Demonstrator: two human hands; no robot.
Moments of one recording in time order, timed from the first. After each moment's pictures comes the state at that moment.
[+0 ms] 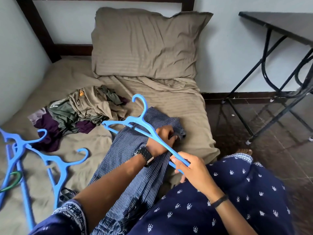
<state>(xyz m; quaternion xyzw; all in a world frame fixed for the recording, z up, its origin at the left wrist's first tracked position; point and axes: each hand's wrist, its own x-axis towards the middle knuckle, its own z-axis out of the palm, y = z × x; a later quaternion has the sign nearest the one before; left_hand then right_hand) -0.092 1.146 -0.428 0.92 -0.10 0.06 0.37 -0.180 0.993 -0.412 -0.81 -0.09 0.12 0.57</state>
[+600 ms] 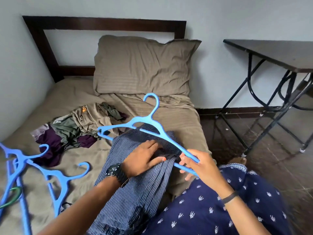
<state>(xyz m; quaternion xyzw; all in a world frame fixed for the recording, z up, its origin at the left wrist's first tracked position) -0.132 1.214 -0.416 0.91 -0.32 0.17 0.20 -0.173 0.982 -0.371 -0.77 -0.06 0.10 0.63</state>
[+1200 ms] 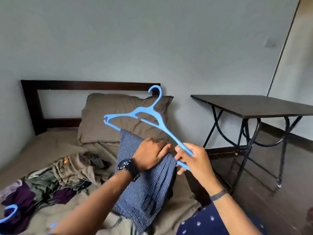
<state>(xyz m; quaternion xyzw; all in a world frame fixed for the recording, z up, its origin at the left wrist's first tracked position) -0.080 1.144 -0.261 0.85 -0.35 0.38 0.12 -0.153 0.978 -0.251 -0.72 -0.11 -0.13 0.67</state>
